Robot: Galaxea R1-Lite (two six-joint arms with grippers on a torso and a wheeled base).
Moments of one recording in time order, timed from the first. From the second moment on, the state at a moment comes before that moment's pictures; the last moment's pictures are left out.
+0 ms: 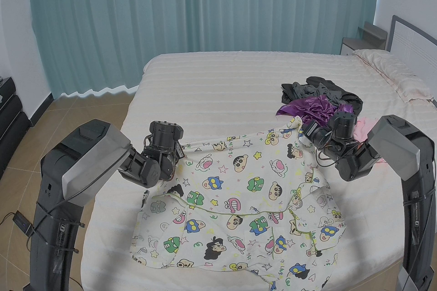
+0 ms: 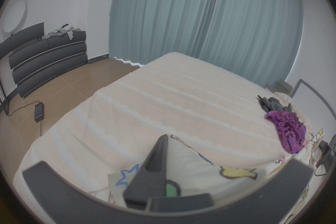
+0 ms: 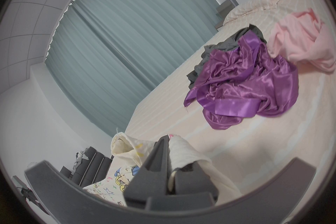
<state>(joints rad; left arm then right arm) -0.34 2.55 -1.51 -0.49 0.49 -0.56 0.15 2.53 -1.34 -1.01 0.07 0.72</state>
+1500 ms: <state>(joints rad) -0.19 2.41 -1.35 -0.40 0.35 -0.69 0.00 2.44 -1.04 -0.95 0.18 0.80</state>
